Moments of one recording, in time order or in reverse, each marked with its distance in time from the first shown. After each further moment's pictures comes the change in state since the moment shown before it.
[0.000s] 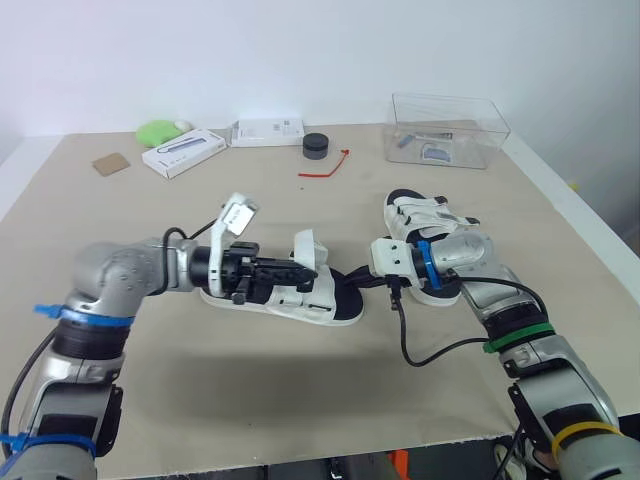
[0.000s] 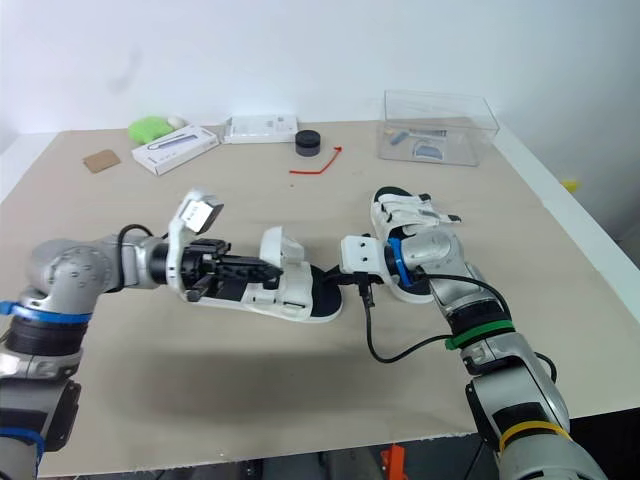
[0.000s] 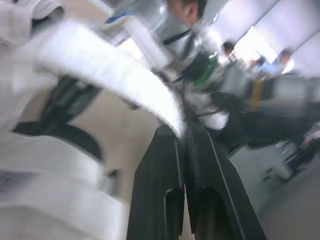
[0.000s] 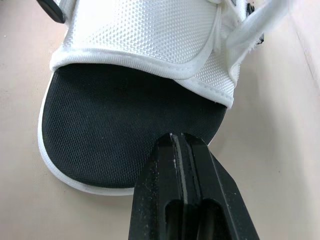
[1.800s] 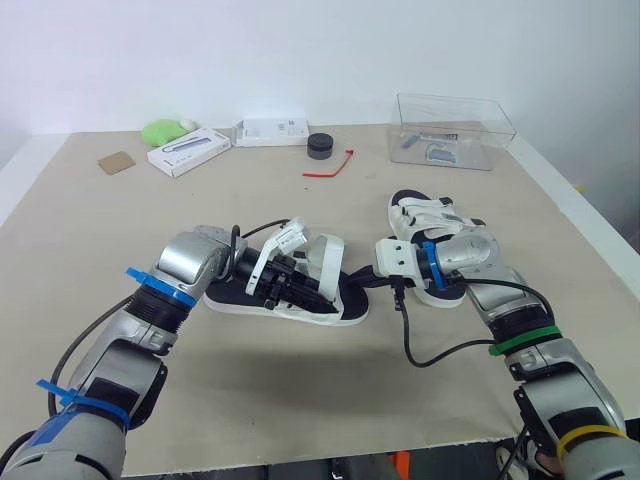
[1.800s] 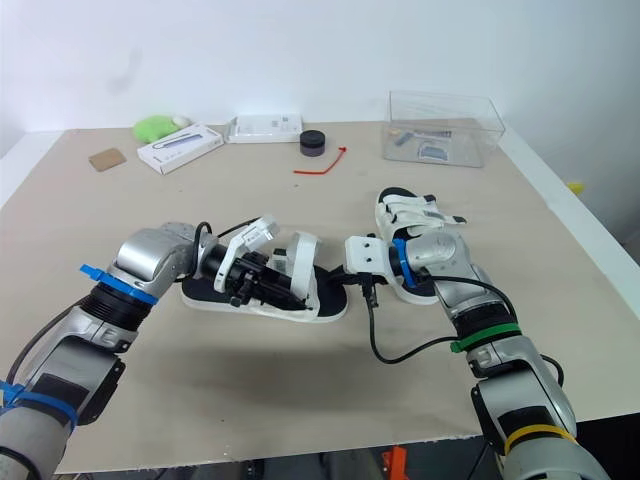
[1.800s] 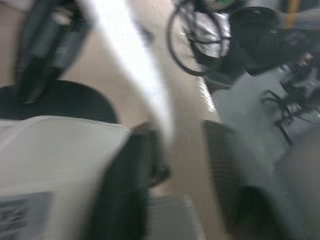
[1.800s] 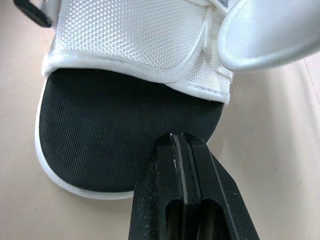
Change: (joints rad) left arm -0.159 -0.125 -0.215 0.232 0.423 -0.206 -0.402; right arm 0.019 -0.025 -0.007 -0.030 -0.001 0.017 -0.020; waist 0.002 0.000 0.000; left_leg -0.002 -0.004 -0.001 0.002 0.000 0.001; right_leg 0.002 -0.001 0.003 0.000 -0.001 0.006
